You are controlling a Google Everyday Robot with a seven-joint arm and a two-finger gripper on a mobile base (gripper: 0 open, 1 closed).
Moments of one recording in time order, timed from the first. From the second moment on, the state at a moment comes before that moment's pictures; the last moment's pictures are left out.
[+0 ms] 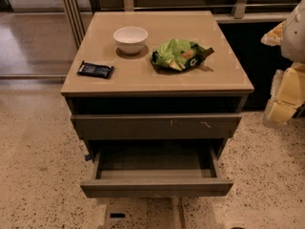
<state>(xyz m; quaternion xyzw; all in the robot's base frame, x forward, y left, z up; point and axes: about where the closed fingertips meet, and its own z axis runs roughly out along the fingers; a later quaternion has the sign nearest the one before) 0.438 -0.217 0.976 -0.60 0.78 -0.03 0.16</state>
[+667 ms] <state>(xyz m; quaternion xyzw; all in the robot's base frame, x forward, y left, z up) 0.438 -0.217 0.976 -0.60 0.78 -0.03 0.16</state>
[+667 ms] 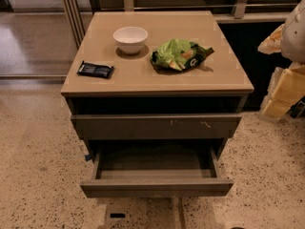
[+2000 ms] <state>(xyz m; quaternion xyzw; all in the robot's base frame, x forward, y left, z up) 0.405 -0.185 0.734 -0.58 0.77 0.18 0.16</state>
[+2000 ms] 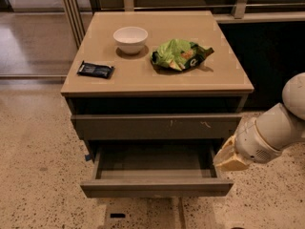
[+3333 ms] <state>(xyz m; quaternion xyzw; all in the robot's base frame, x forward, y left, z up) 0.403 -0.182 0.509 -0.60 0.75 0.22 0.16</state>
